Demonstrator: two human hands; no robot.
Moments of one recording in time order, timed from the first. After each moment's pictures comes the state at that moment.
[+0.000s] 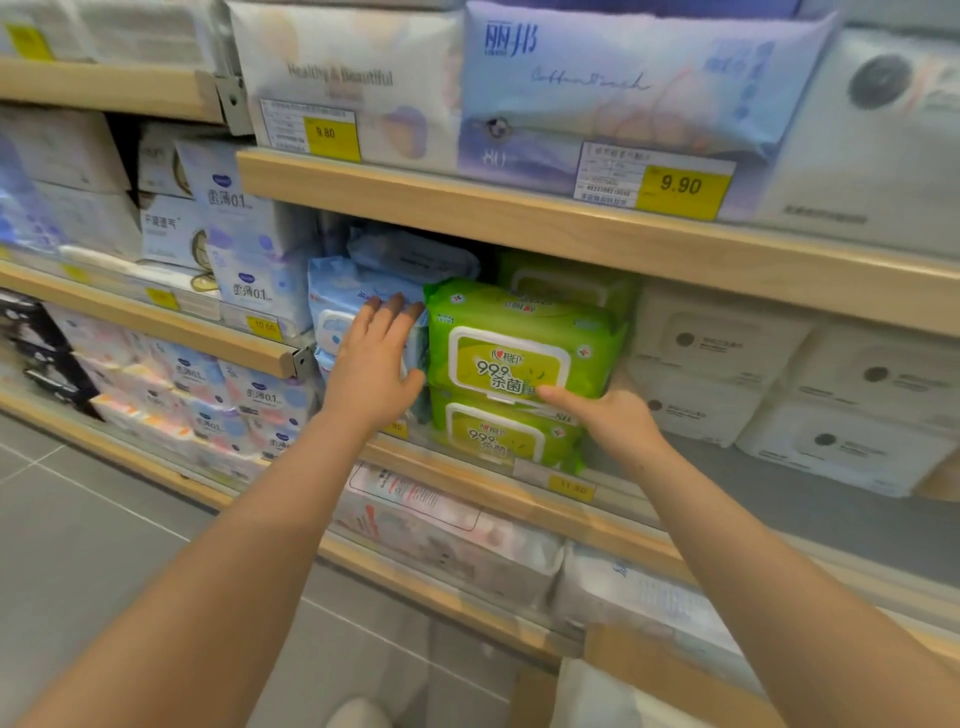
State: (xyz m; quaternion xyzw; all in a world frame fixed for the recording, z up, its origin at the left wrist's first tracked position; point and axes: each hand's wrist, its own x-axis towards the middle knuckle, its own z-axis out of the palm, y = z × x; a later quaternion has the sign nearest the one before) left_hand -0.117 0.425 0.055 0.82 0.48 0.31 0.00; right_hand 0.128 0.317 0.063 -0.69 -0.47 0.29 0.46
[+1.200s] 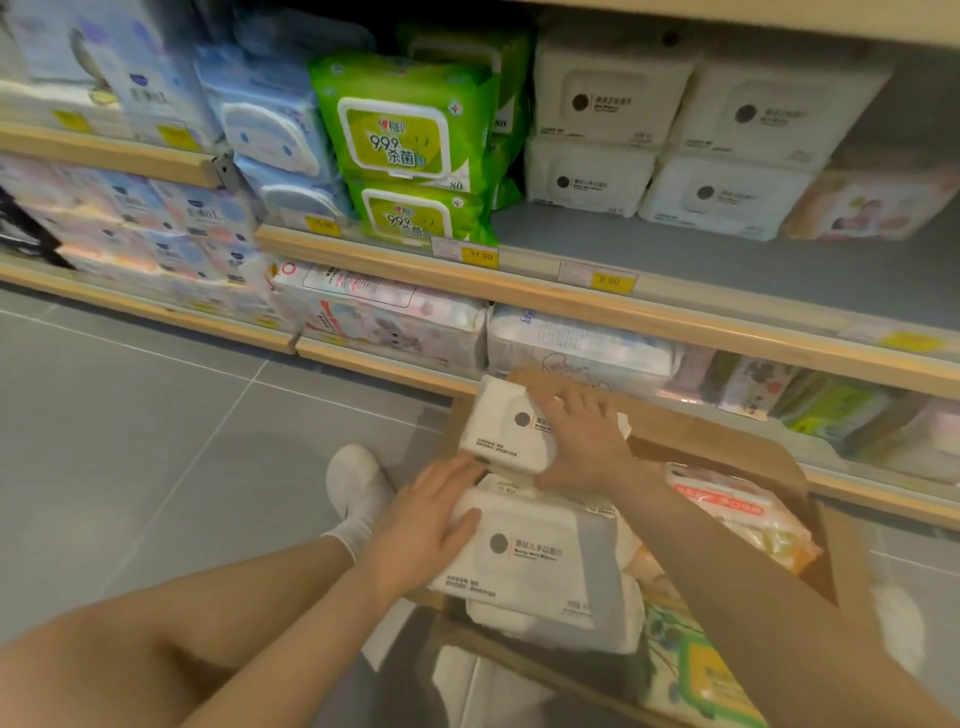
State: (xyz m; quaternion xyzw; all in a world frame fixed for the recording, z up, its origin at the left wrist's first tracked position) left_hand -0.093 0.061 -0.102 0.89 0.36 0.13 0.25; right_hand 0.148 0.063 -0.084 -0.73 -0.67 0.15 -0.01
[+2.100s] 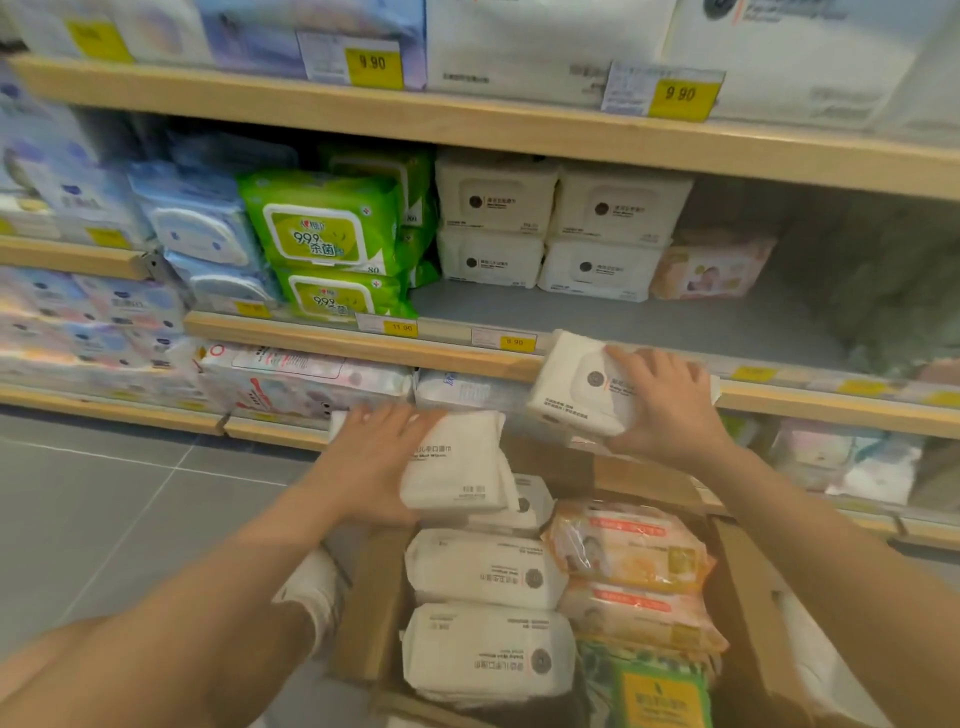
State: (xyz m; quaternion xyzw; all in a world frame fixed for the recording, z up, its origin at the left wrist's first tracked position) left_hand -0.040 0.131 0.001 0.97 0.25 0.05 -0.04; right_hand 0.274 0.000 0.041 -0.80 -0.60 -0.05 0.07
